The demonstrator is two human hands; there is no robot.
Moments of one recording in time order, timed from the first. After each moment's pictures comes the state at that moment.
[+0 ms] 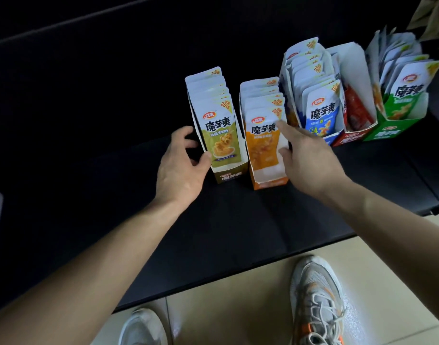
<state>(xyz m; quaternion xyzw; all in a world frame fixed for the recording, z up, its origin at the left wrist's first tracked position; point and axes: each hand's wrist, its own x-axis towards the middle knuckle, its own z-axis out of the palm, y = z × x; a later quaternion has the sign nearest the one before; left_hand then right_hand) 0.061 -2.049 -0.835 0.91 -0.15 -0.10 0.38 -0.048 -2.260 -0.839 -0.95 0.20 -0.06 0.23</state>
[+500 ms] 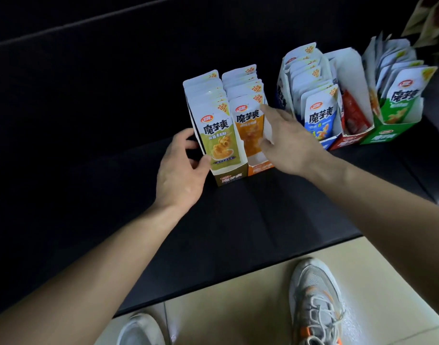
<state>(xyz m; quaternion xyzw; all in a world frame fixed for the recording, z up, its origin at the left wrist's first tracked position) 0.060 -2.051 -0.835 0.90 -0.15 -0.08 0.39 -0.009 -2.258 -0.820 -0.95 0.19 0.00 0.27</state>
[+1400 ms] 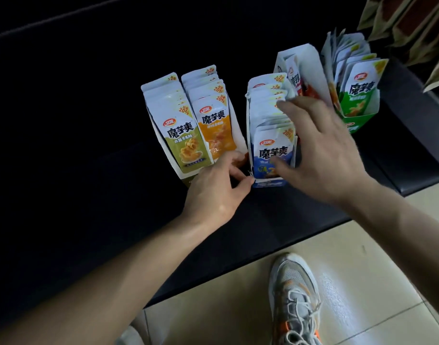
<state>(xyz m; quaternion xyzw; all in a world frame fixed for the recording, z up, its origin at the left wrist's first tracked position) -0.008 -2.123 -0.840 0.87 -0.33 -0.17 0.33 -0.104 -2.301 -0.808 -0.97 0.14 -0.18 0.12</state>
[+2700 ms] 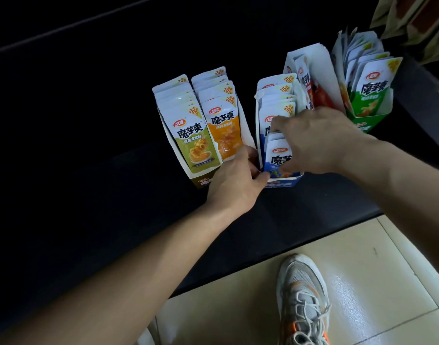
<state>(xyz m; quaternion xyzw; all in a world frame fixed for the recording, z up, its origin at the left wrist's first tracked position) -0.006 -2.150 -0.842 0.89 -0.28 -0.22 0.30 -0.059 -2.309 -0.776 -0.99 0.08 0.11 -0.04</state>
